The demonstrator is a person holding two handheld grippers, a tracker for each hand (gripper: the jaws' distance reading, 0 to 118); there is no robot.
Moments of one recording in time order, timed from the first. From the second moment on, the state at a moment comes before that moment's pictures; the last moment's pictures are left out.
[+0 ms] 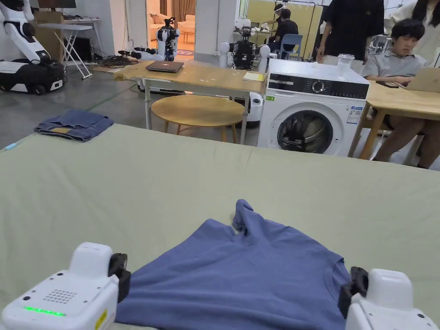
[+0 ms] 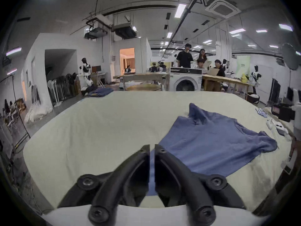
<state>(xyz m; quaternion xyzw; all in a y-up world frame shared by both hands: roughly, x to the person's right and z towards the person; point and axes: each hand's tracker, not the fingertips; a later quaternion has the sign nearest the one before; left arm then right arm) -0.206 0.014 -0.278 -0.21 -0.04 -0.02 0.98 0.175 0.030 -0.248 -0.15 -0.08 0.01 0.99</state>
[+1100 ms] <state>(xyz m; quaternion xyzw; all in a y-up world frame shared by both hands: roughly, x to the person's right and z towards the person) -0.335 -0.060 -0.367 -0.55 0.09 0.14 0.82 0.134 -0.008 -0.300 -0.25 0.00 0.01 0.97</state>
